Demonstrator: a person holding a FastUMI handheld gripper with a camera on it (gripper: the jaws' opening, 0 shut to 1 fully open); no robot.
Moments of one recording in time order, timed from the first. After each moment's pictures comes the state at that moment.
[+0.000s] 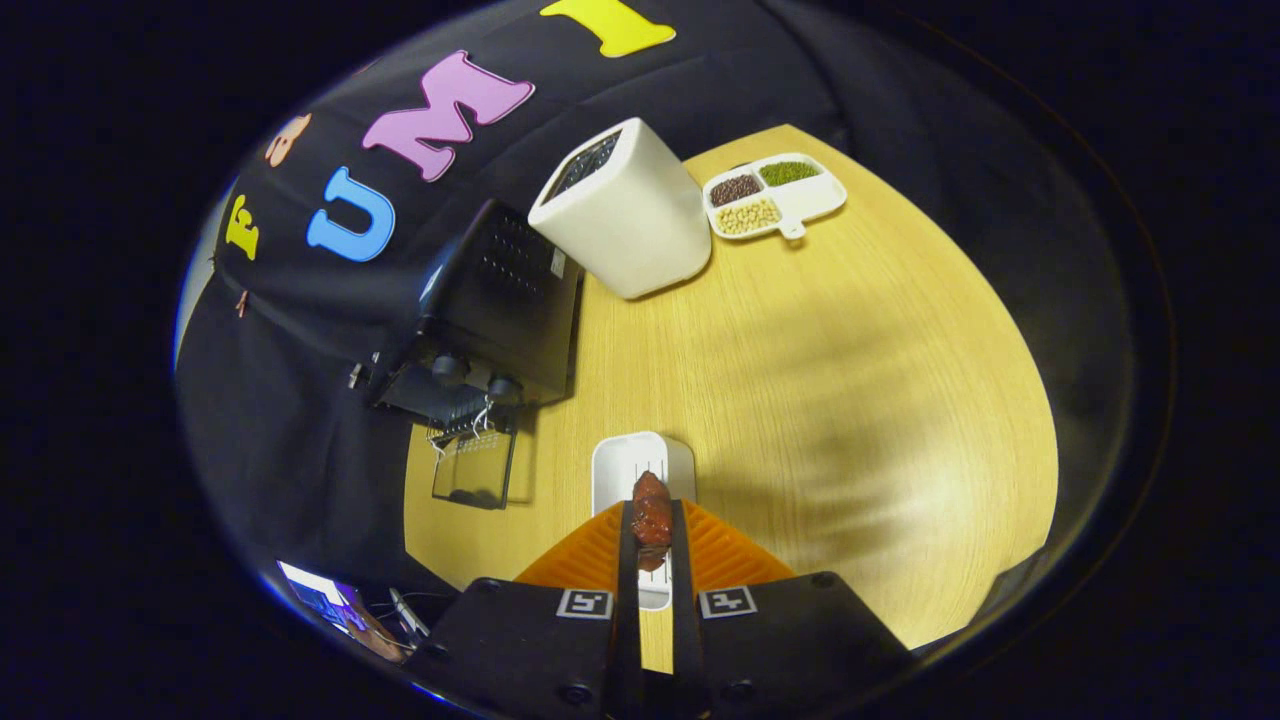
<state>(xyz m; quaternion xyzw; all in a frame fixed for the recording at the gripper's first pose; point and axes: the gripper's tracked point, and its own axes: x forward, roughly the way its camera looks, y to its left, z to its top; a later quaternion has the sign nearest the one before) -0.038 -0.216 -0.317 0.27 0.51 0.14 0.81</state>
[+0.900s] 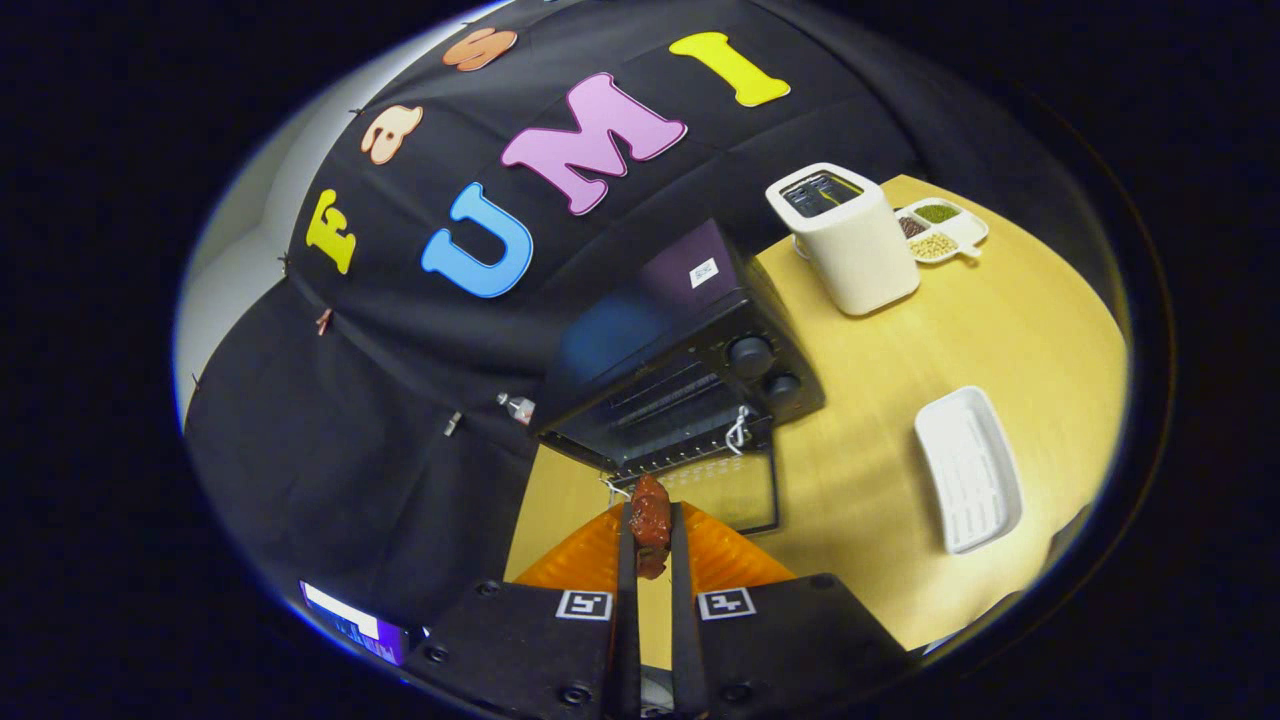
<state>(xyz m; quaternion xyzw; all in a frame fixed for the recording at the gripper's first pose) -0.064 0.031 -0.210 0.37 0.38 0.20 0.82</state>
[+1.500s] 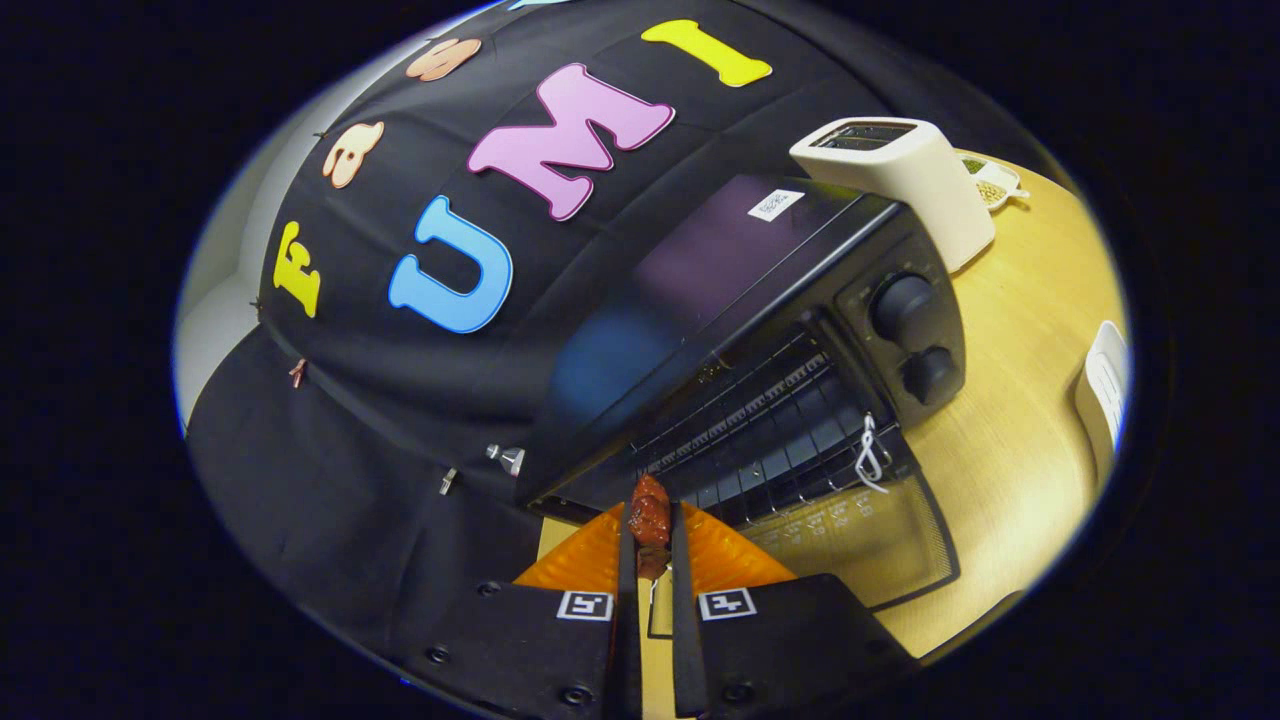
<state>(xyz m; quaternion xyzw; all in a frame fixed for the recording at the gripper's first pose) 0.030 0.142 -0.266 0.42 0.34 0.16 0.83</state>
